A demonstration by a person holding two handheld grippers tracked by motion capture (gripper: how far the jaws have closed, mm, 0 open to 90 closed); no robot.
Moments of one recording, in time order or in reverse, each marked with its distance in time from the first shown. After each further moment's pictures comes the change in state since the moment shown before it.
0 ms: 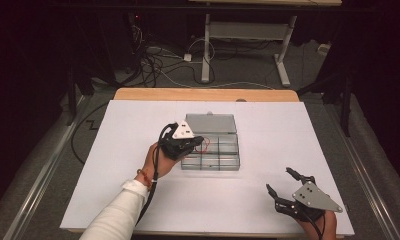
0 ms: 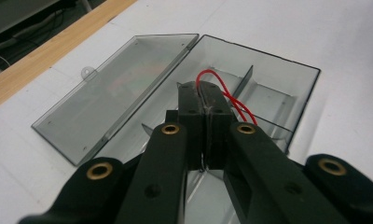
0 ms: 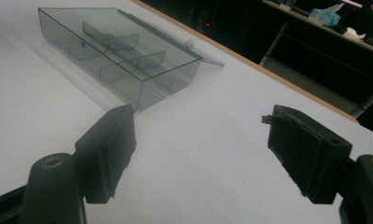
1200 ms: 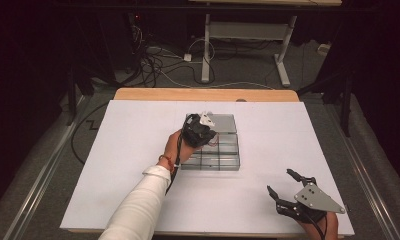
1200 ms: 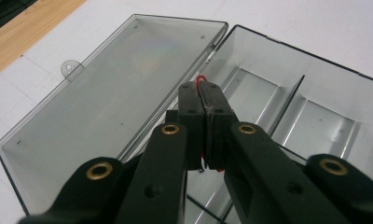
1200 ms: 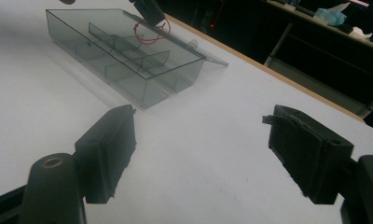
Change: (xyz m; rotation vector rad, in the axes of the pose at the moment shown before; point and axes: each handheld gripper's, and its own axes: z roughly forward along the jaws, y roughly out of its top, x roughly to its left) left arm 0.012 0.023 0.061 0.146 0.017 -0.039; right arm -0.001 -0.002 -0.003 -0.005 0.020 0.004
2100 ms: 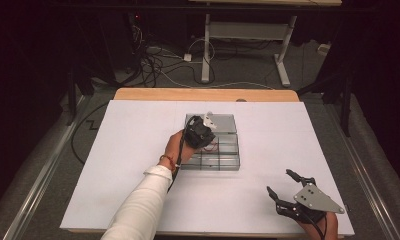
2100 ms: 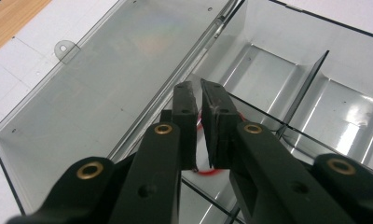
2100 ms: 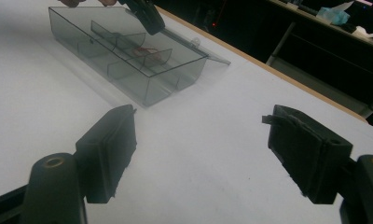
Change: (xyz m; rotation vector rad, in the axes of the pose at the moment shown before) left arm 0.001 -0.002 0.010 0.072 0.026 0.024; right arm 0.001 -0.001 0.000 0.004 0.008 -0.006
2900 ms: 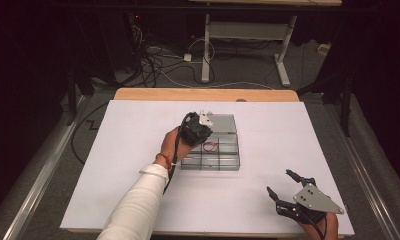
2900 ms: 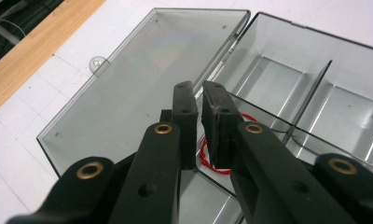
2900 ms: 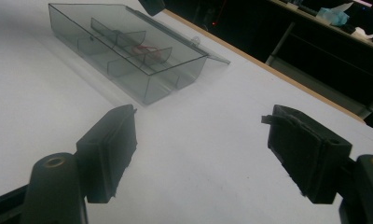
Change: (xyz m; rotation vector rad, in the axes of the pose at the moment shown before) left arm 0.006 0.002 -0.022 -0.053 0.051 0.040; right arm 0.001 0.000 -0.001 0.010 -0.002 -0.012
